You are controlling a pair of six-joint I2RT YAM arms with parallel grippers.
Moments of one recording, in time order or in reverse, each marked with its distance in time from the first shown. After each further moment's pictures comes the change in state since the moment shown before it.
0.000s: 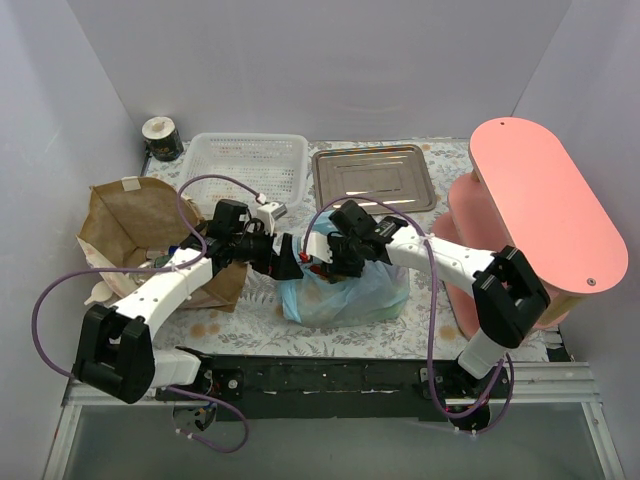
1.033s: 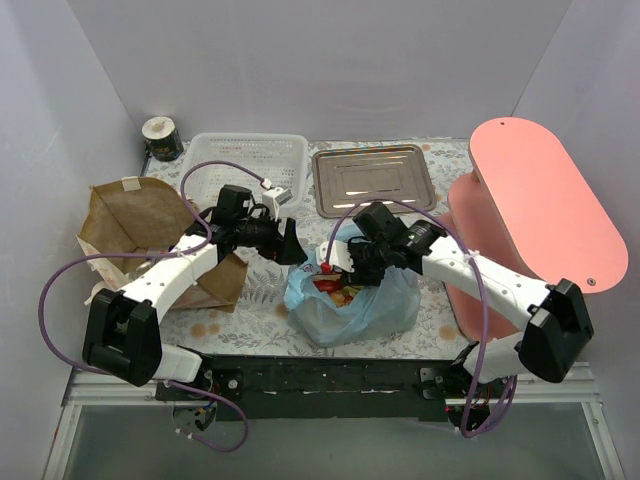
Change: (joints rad) left arm 0.004 0.095 0.100 0.060 0.037 0.001; right arm -0.009 -0.212 -0.035 -0.185 -0.098 -0.074
